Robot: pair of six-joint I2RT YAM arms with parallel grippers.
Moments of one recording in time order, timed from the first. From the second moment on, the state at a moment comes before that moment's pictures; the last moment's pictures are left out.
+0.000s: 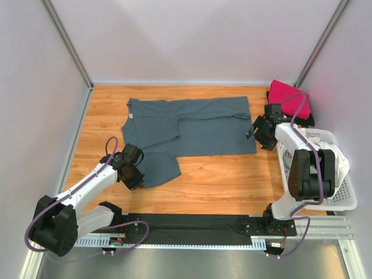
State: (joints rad) left arm -0.42 1.09 0.57 -0.83 -0.06 -1.15; right arm 0.00 1.61 1.08 -0.58 0.04 0.63
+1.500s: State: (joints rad) left arm -0.42 1.10 0.70 -0.92 -0.16 -1.10; right arm 0.12 1.66 1.12 -0.74 0.26 0.58
